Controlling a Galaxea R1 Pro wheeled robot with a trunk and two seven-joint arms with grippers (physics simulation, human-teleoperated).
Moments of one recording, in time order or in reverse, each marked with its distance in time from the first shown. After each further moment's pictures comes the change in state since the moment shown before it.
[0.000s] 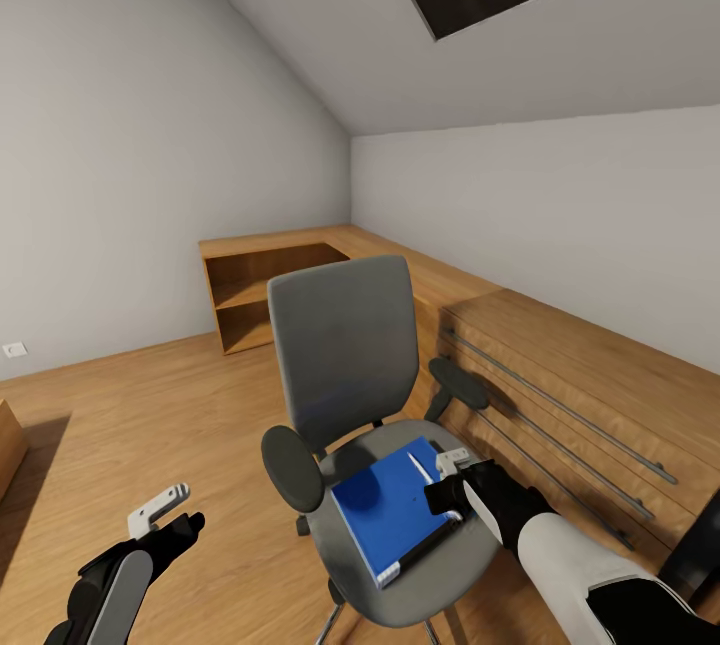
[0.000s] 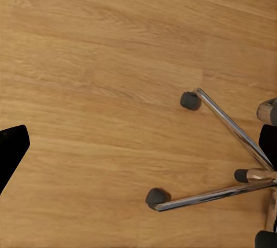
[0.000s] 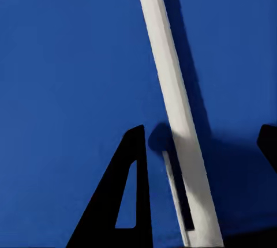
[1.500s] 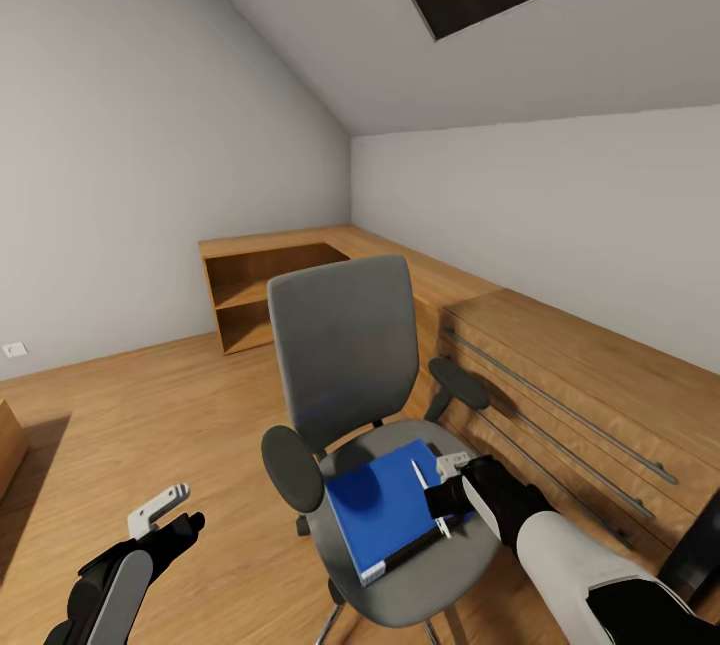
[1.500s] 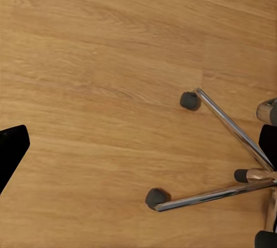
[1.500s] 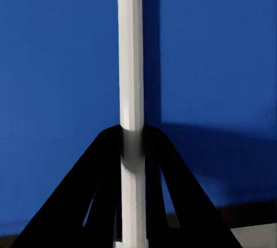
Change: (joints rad) left arm 0.000 0.000 0.000 0.000 0.000 0.000 -0.001; right arm 0.000 0.003 -0.011 -0.023 -0.015 0.116 0.002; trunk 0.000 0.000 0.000
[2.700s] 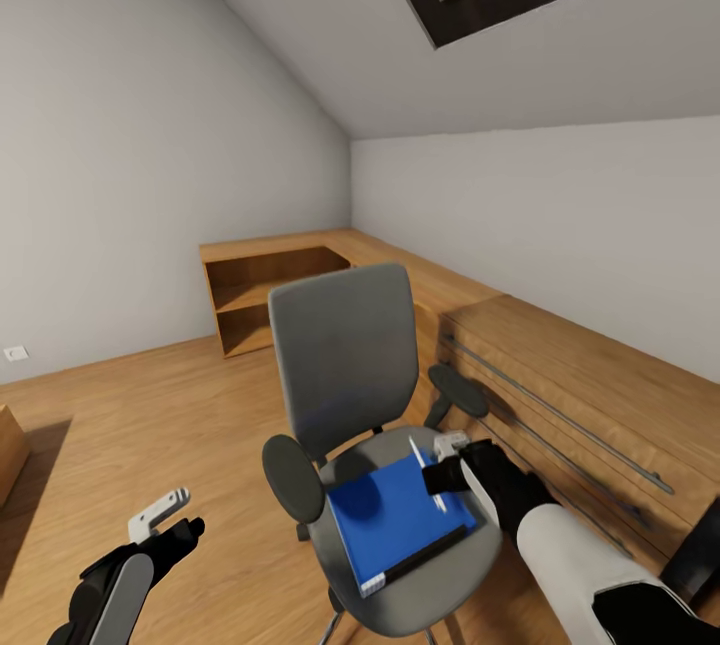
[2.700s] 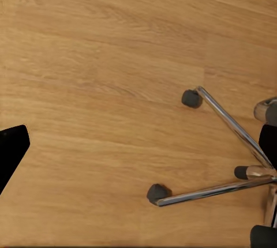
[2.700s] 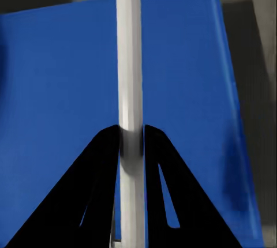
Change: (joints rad) left arm 0.001 0.001 0.000 0.026 -0.003 -0.005 0.000; right arm 0.005 -0.004 0.004 -0.127 0.004 0.023 -0.004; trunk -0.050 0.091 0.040
